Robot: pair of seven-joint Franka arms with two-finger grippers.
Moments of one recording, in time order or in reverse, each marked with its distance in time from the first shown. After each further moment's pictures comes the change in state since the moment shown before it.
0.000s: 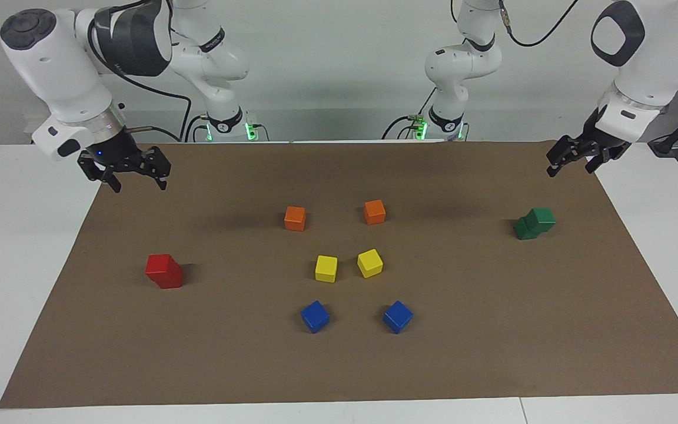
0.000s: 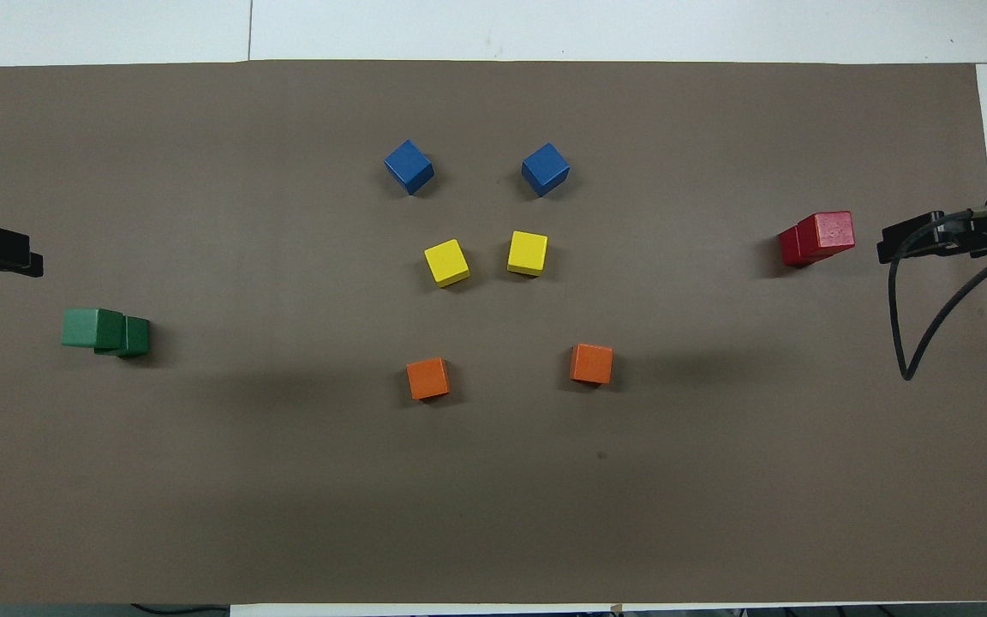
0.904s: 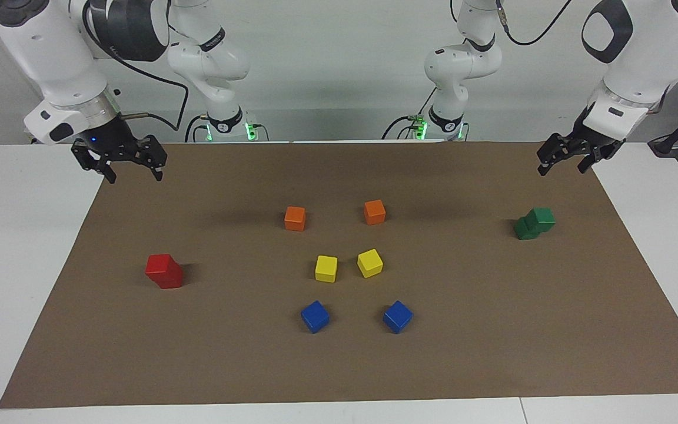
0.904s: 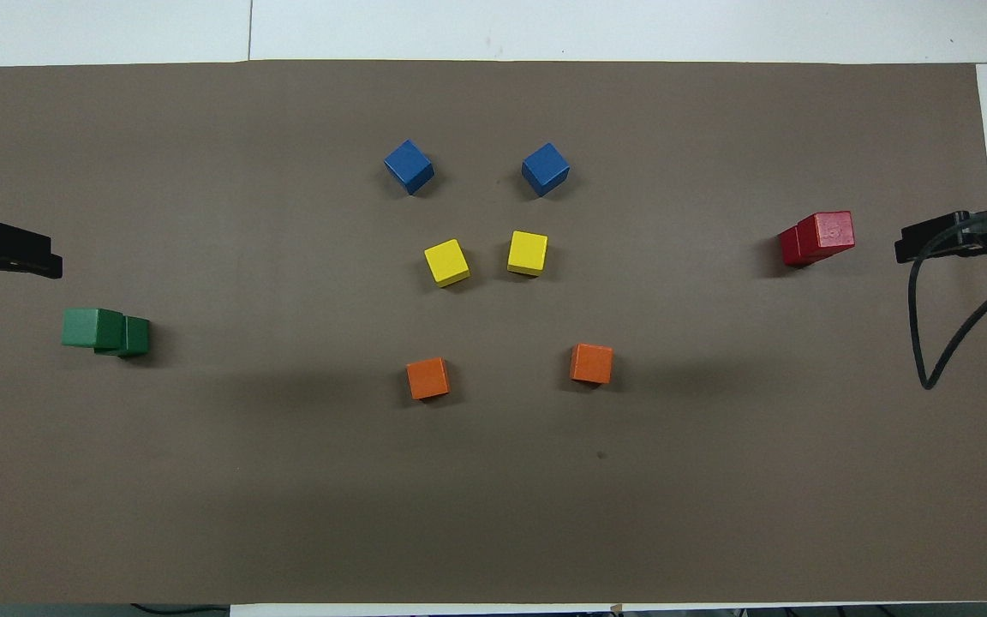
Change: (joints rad) left arm -0.033 0.000 -0.002 0.012 0.015 -0.038 -0.008; right arm -0.001 -0.030 -0.002 0.018 0.000 -0.014 0.000
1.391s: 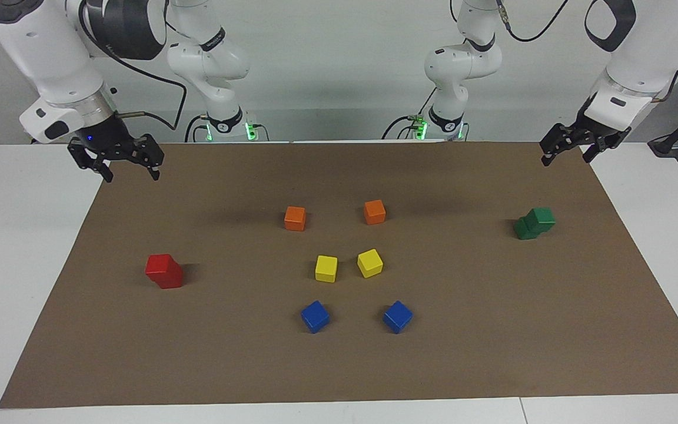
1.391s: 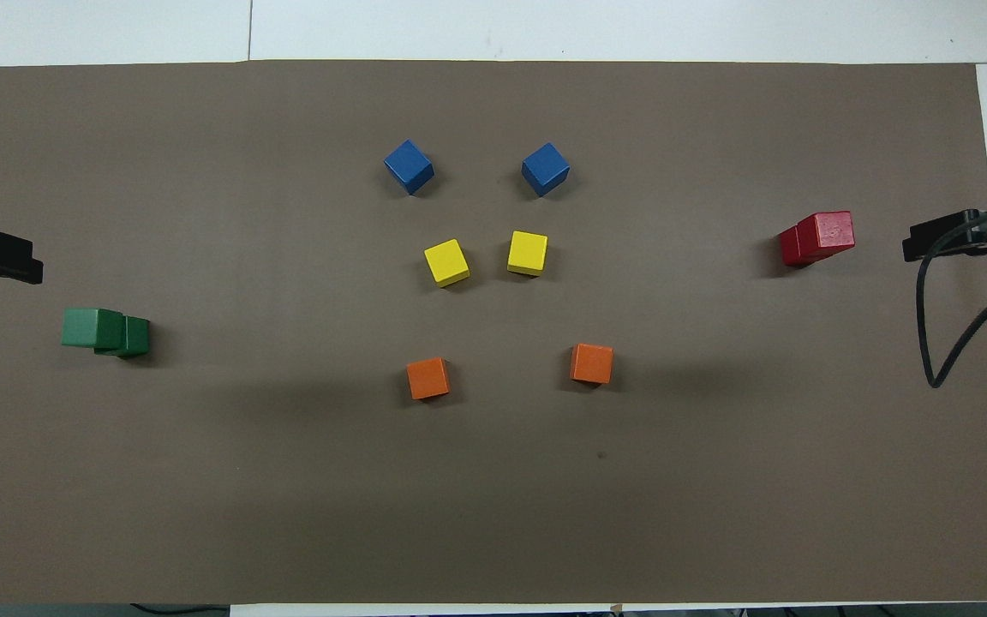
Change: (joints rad) left arm -0.006 0.000 0.000 0.050 0.028 -0.048 0.000; right arm 0.094 0.000 -0.109 0.003 0.000 0.000 0.000
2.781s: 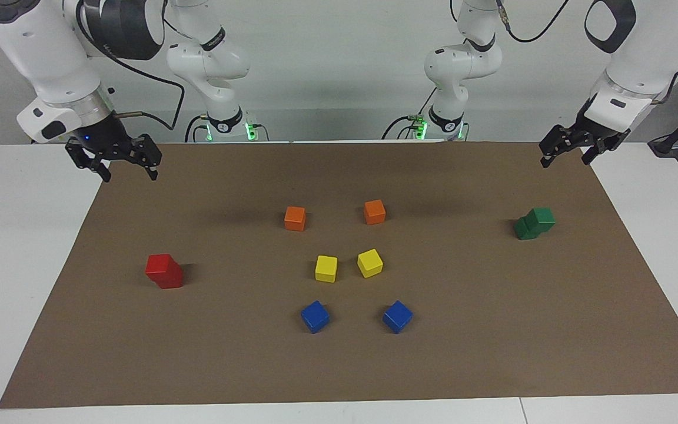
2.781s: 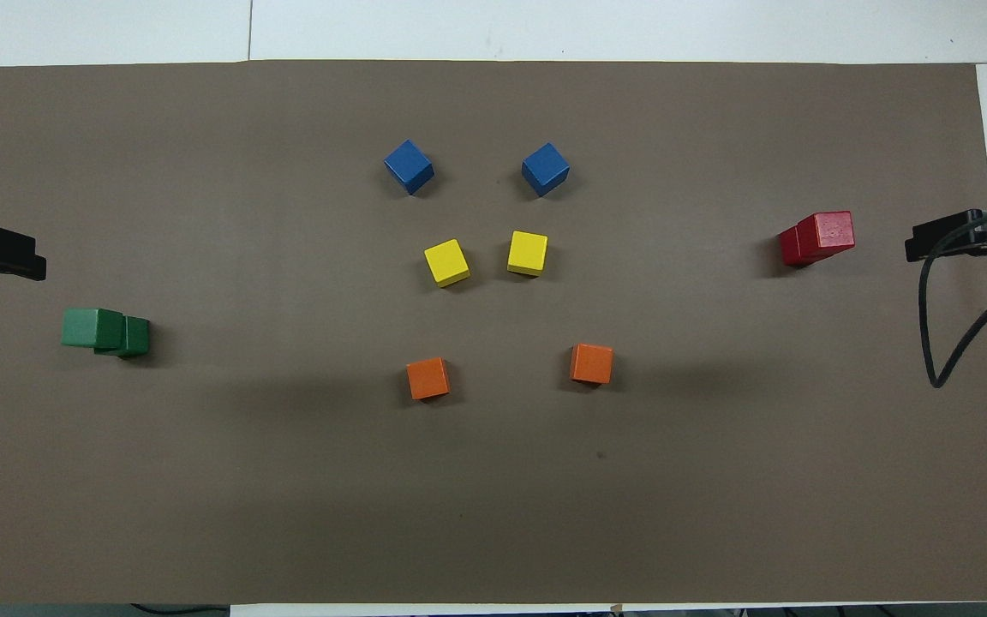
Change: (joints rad) left arm -0.007 0.003 0.009 0.000 -0.011 0.012 0.000; right arm 0.019 0.000 -0.016 0.001 0.000 -0.001 0.000
